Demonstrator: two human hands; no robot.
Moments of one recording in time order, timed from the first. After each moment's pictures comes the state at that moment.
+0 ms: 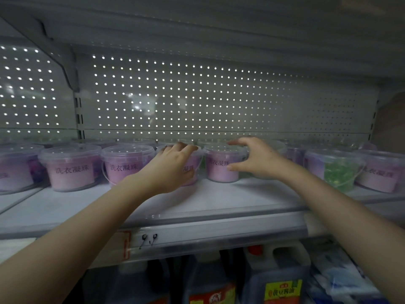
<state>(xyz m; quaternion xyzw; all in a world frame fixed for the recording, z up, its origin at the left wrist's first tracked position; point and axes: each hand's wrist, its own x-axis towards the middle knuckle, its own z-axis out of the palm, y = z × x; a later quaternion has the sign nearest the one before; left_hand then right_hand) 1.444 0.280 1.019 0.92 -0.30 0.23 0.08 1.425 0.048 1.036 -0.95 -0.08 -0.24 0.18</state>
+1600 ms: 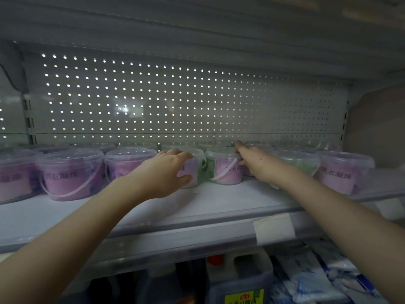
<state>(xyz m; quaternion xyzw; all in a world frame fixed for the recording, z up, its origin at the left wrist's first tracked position) 1.432 0.189 1.026 0.93 -0.31 0.20 0.06 1.441 -0.082 1.019 -0.96 -0.11 -0.26 -0.09</state>
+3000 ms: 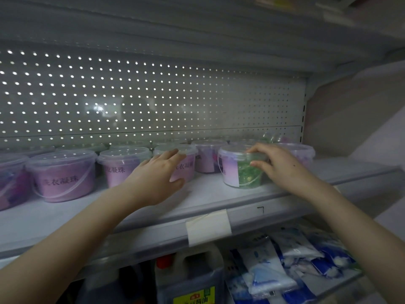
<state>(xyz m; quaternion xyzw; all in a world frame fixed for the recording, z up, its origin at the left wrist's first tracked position) 1.416 0.082 1.013 0.92 -0.33 0.20 0.06 1.344 -0.192 1.011 -0.93 -0.04 -0.33 0.14</state>
